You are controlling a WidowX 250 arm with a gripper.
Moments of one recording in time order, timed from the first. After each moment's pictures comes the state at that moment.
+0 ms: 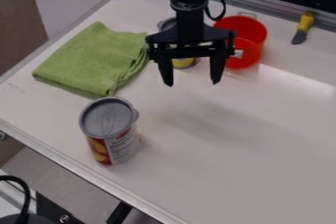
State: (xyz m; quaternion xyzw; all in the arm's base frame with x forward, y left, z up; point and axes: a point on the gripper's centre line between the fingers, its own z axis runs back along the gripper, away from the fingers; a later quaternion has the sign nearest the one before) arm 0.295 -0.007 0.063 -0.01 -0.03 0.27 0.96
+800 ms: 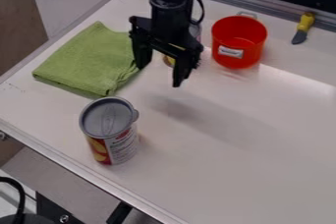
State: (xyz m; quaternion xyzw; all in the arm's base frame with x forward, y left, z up) arm 0.289 0.045 0.066 0.07 -0.03 -0.03 1.00
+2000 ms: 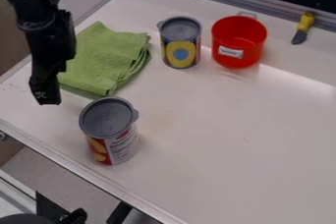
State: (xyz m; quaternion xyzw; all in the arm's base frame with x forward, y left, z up) arm 0.203 0.152 0.056 0.10 0.01 -0.46 0.88
